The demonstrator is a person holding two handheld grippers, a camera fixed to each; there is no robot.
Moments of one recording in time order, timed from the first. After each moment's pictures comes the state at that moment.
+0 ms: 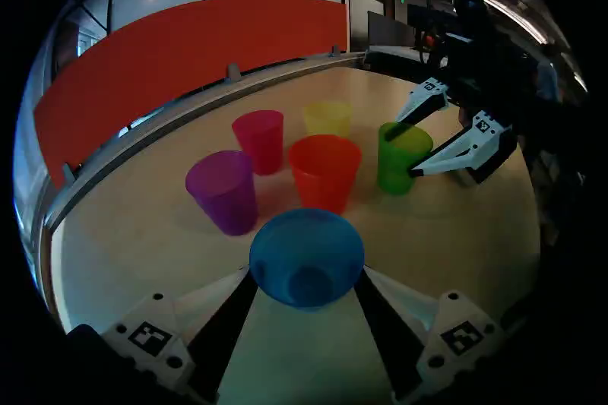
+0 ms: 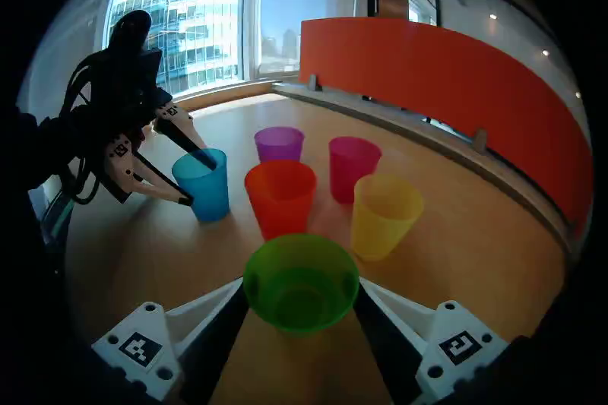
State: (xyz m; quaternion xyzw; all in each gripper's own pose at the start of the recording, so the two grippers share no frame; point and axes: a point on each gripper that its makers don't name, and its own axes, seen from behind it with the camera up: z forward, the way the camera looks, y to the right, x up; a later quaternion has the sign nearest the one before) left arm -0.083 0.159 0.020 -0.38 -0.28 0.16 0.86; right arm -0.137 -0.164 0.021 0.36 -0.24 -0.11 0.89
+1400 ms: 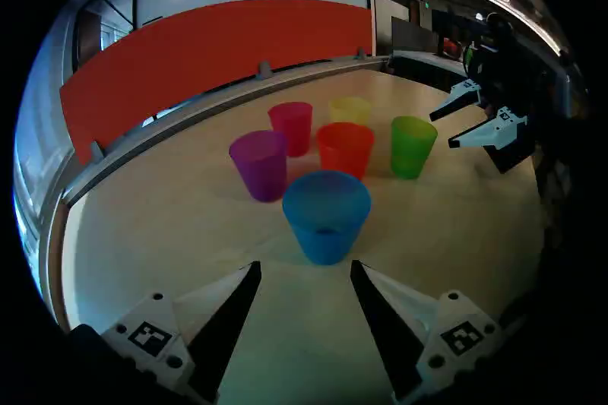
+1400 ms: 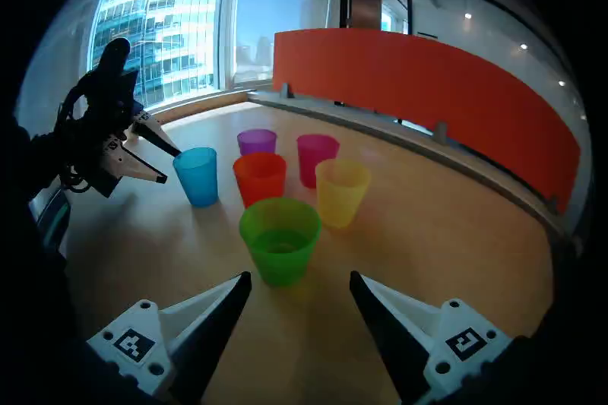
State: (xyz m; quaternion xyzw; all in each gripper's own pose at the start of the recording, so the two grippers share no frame) left arm -0.072 0.106 -0.010 -0.32 -0.28 0.14 0.89; right arm -0.124 -0.106 -0.021 0.30 -0.23 -0.10 0.92
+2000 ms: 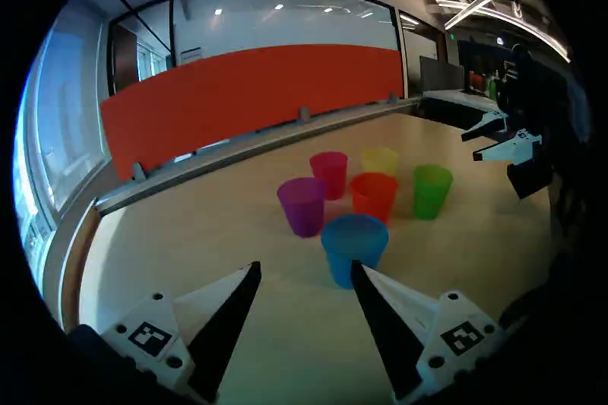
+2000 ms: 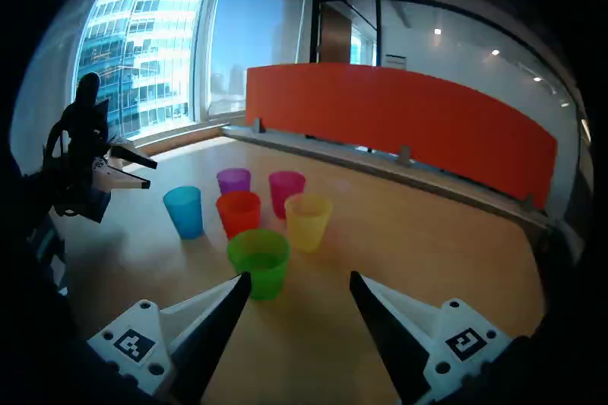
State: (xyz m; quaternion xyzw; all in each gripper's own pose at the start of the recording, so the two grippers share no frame) left arm -0.015 0.077 -0.006 -0.25 -0.19 0.12 0.94; right arm -0.075 -0.079 -0.028 0.24 -0.16 -0.06 0.96
